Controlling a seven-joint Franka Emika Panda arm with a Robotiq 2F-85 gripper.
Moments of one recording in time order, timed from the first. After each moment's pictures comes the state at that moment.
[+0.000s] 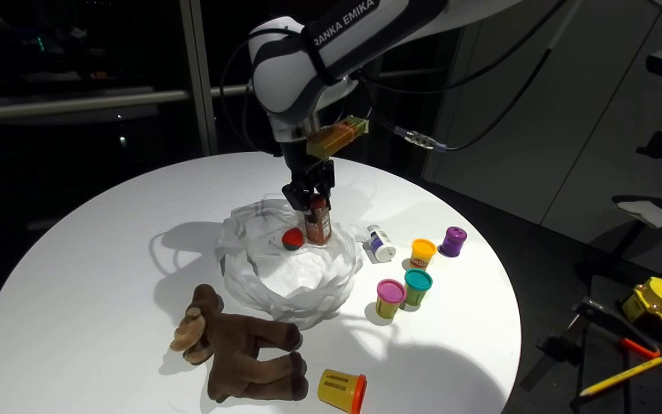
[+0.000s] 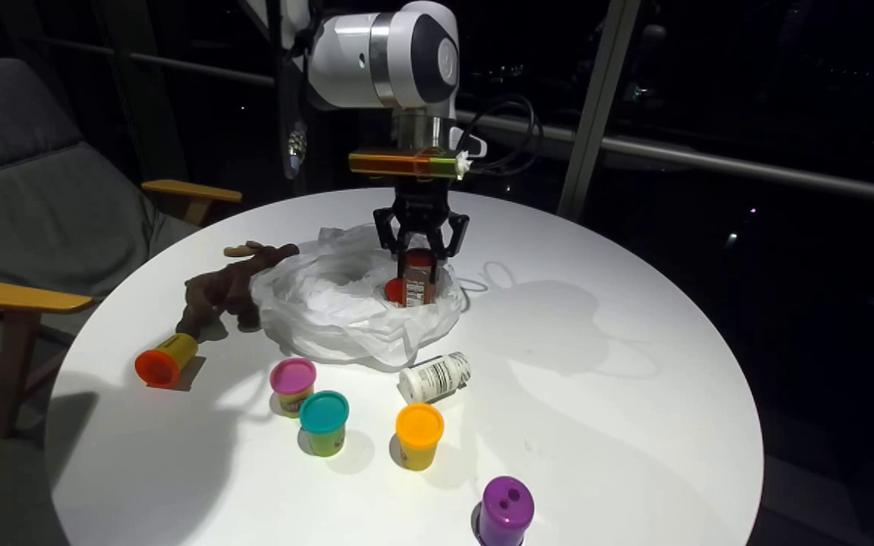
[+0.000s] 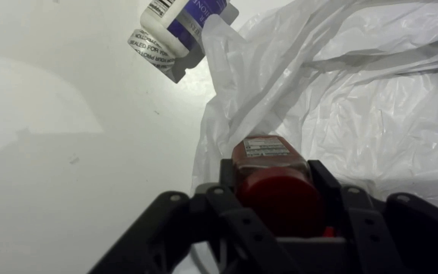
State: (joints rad) arm 0.09 1.02 -0.01 -1.14 -0.17 1.91 0.02
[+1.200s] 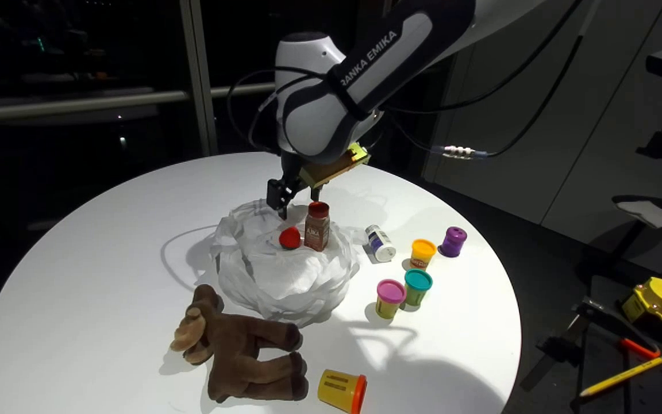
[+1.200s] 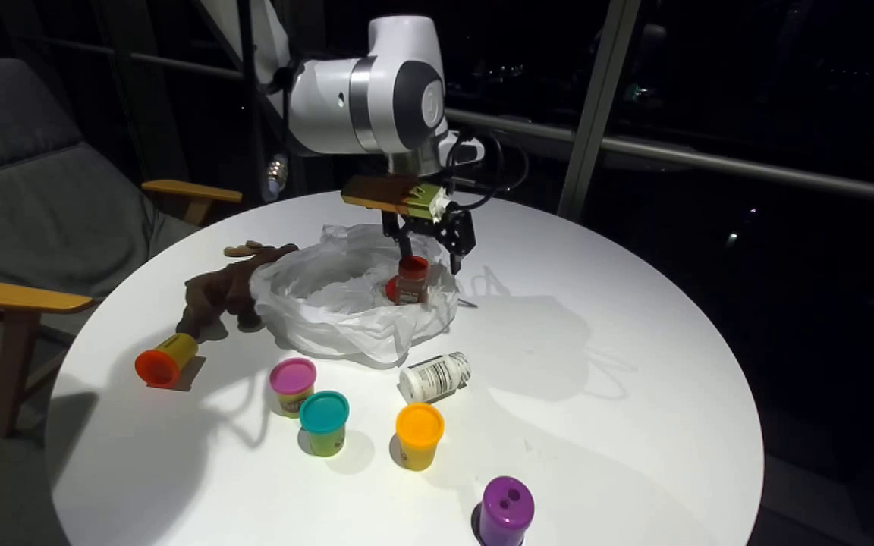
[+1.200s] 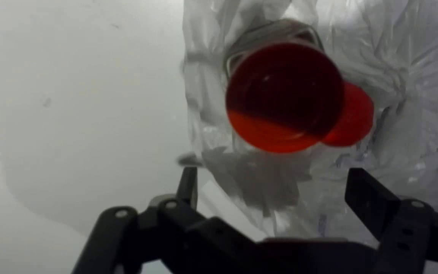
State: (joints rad) arm 0.13 0.92 -0.08 -1.45 -0.17 2.51 0.26
